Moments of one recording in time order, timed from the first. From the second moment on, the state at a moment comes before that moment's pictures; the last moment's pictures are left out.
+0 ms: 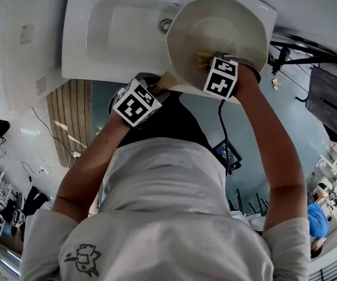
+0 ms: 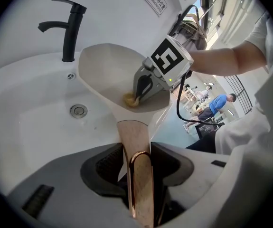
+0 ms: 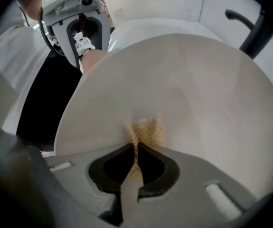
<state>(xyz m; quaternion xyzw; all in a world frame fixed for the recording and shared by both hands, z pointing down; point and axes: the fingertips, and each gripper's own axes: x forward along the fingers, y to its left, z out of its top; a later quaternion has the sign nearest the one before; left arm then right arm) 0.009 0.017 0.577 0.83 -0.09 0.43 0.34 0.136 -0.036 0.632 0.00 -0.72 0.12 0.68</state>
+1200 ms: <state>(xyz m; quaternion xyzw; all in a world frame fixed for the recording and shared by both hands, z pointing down) 0.009 0.015 0.580 0.83 -0.08 0.44 0.35 0.171 -0.238 0.580 0.25 -0.62 -0.21 0.71</state>
